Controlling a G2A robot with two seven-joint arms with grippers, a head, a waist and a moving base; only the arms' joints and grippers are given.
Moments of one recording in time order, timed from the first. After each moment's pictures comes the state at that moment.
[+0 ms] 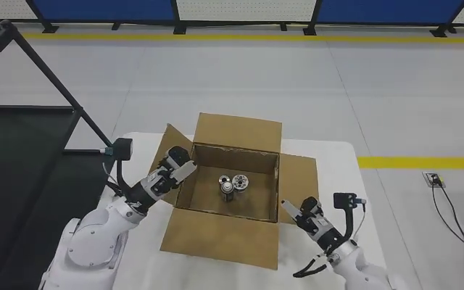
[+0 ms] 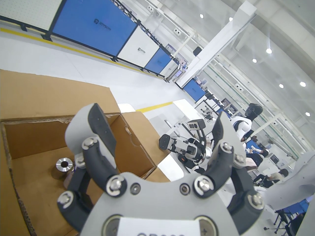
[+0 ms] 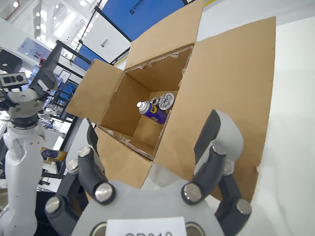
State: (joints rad) left arm 1.09 -1.18 -1.52 -1.83 0.13 -0.42 -0.56; right arm -1.41 -1.25 1.42 -1.97 -0.58 -0.03 0.39
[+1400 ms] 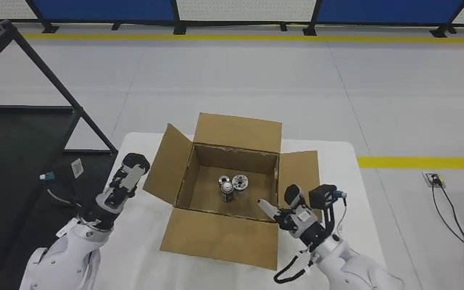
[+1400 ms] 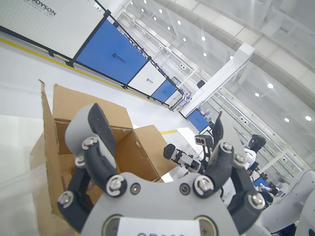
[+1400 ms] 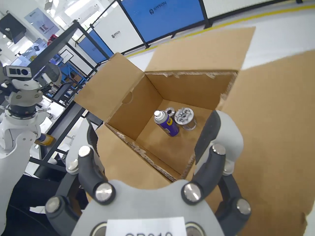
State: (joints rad) left arm 1.30 -1.15 -1.71 -1.92 0.03 -0.48 -0.40; right arm -1.33 -1.25 1.28 -2.06 -0.81 -0.10 0.34
